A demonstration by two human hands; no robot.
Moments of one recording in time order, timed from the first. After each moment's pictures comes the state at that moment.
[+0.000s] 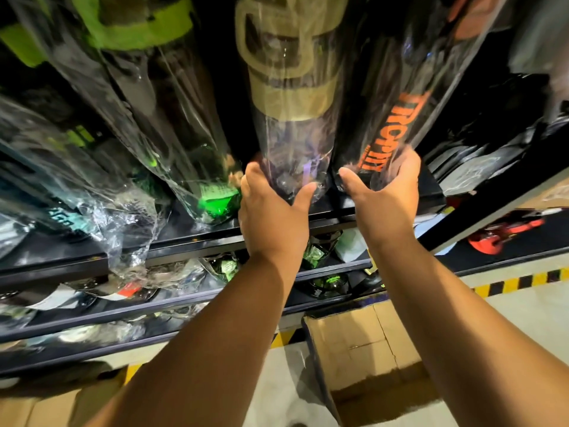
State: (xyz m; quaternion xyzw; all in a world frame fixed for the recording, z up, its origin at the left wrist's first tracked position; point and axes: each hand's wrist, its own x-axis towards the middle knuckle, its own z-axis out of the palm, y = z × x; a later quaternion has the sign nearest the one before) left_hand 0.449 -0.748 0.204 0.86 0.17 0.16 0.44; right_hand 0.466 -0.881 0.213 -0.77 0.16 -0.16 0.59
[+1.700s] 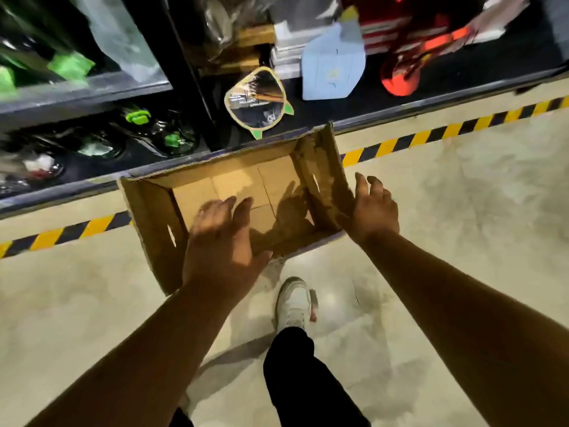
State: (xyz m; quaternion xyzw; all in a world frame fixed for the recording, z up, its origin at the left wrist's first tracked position) left_hand 0.234 -1.032 -0.038 0.96 -0.06 -0.20 0.19; right_hand 0.274 -1.290 -0.092 -0.96 0.15 0.24 0.04
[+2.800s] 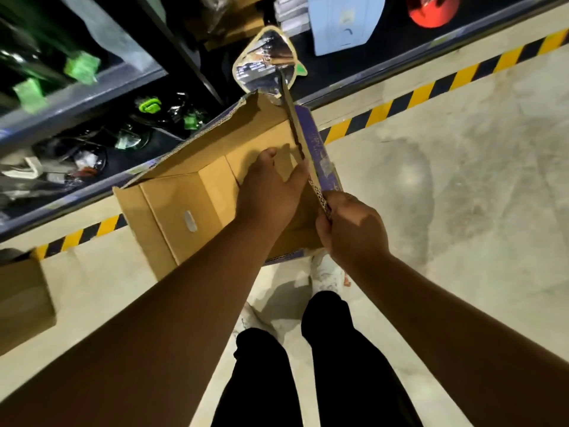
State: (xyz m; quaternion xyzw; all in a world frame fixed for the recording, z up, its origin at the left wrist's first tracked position) left_hand 0.278 -1.099 -0.023 0.88 0.15 -0.27 0.35; right_hand 0.201 -1.226 -0.061 -0.96 0.04 0.13 0.24
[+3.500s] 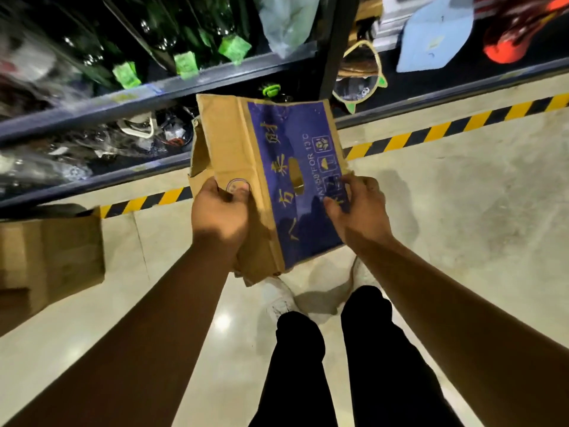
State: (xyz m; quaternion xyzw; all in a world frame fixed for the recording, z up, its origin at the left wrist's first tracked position) left_hand 0.210 -0.853 0.037 0.81 0.35 -0.15 0.44; right_hand 0.206 -1.061 -0.013 -0.91 0.14 0.22 0.33
